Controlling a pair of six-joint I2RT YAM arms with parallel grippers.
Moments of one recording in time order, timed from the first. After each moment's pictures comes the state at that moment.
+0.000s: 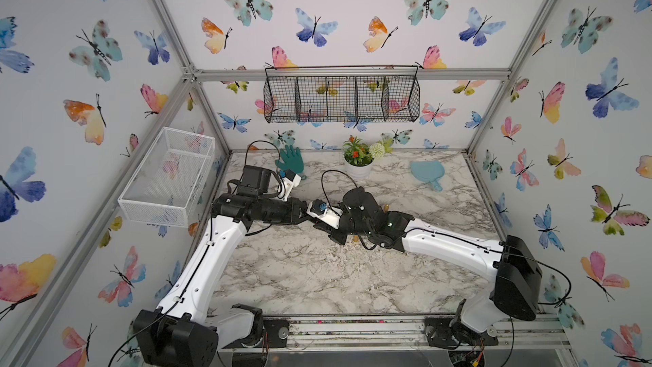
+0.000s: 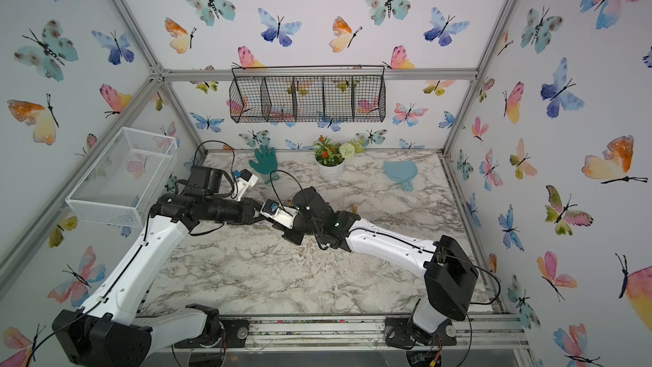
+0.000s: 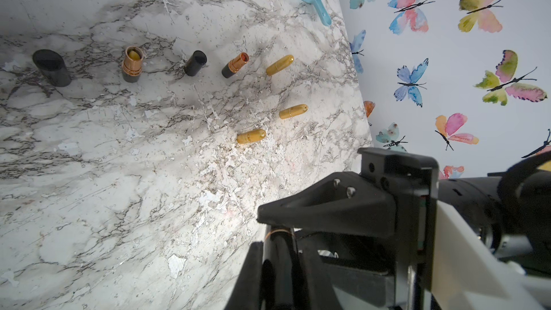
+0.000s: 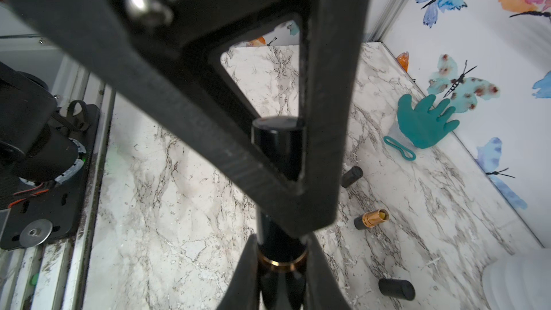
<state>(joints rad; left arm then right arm) -0.25 1.21 1.22 -0.95 0.72 -0.24 1.03 1.60 1.23 -0.17 -0.15 -0.32</state>
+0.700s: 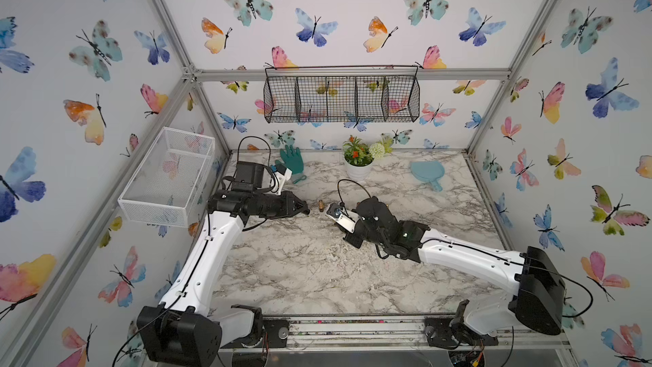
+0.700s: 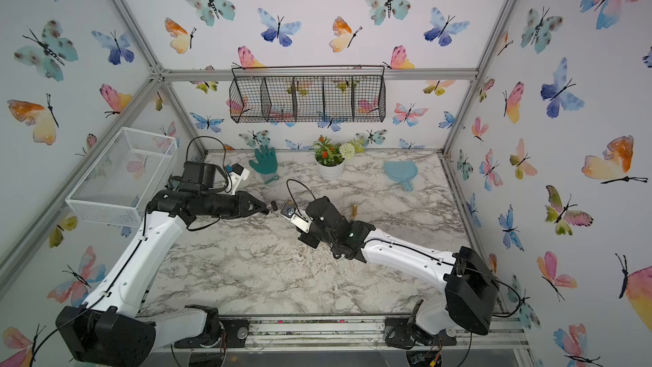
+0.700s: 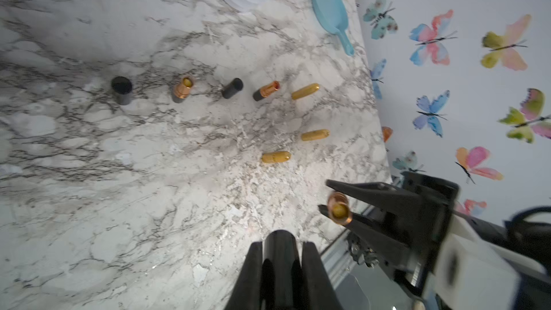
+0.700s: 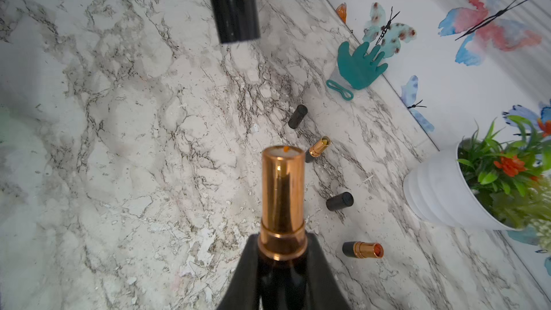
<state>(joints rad) -0.19 1.24 1.21 -0.91 0.61 -0.26 1.03 1.45 1.06 -0.18 0.09 -0.31</state>
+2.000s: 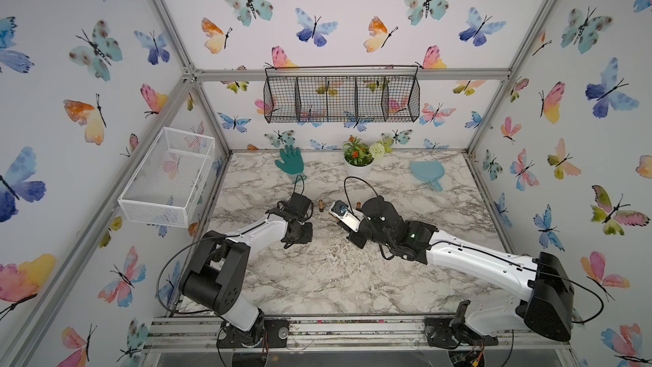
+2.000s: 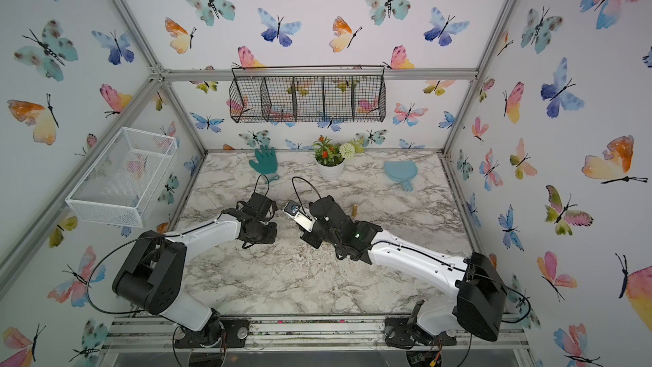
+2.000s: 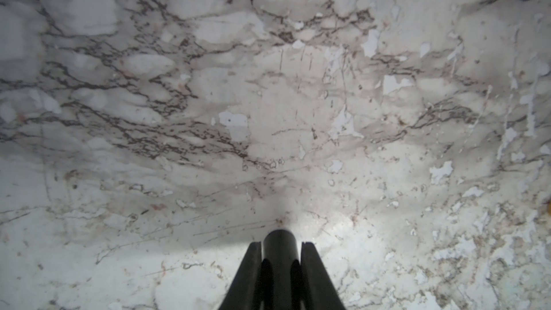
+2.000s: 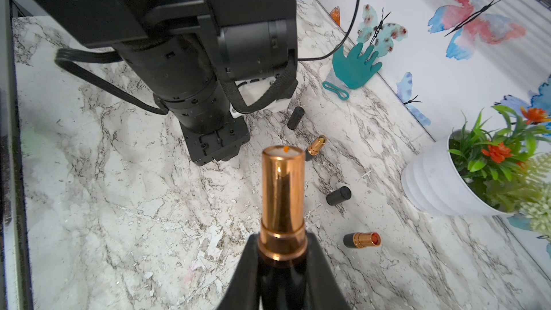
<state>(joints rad) -0.45 1.58 0.87 -0.53 -0.01 -0.40 1.03 1.40 1.06 -0.22 0.10 -0.26</state>
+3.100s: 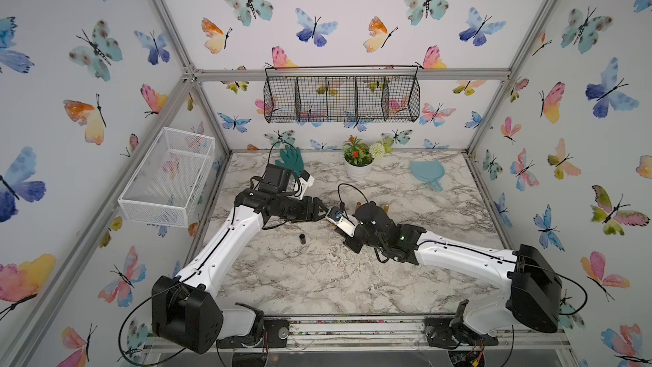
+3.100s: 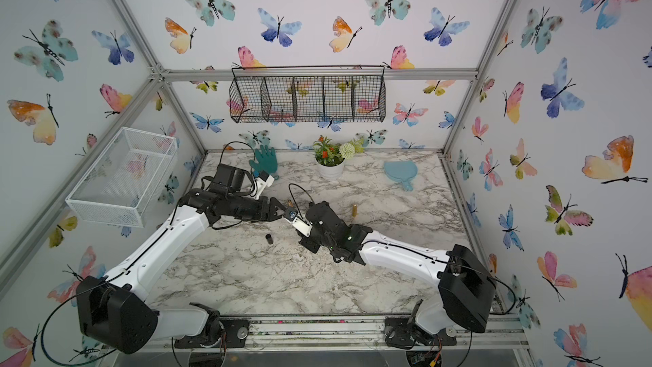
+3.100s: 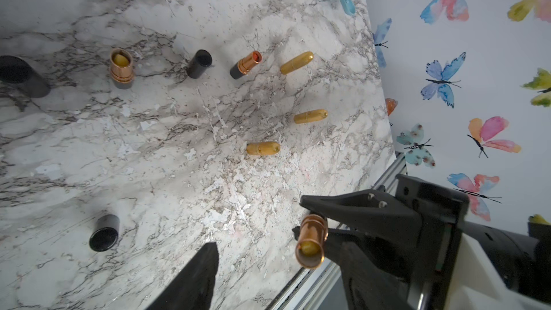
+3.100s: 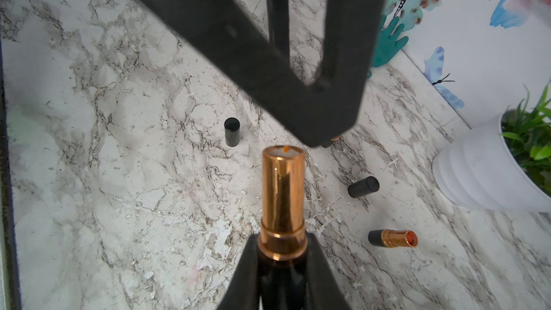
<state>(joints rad) -0.35 1.33 1.18 -0.81 0.65 -0.29 1.03 1.48 1.01 -0.15 0.07 -0.23</state>
